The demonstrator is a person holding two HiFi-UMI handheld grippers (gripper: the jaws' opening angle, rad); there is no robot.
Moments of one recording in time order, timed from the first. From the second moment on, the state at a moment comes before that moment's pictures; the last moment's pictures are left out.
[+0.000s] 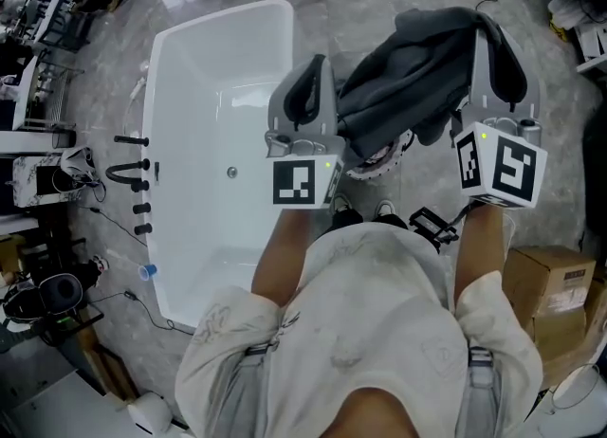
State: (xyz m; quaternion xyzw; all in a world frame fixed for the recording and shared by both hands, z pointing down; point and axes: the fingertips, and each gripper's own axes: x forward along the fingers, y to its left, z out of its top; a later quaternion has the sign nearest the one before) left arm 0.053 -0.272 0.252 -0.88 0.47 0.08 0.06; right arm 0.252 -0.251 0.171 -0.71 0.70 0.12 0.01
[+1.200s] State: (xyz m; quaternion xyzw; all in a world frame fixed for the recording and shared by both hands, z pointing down) left arm 0.116 -0.274 0.253 -0.90 0.42 0.08 0.06; right arm 0.362 -0.216 0.138 -0.78 0.60 0.16 0.01
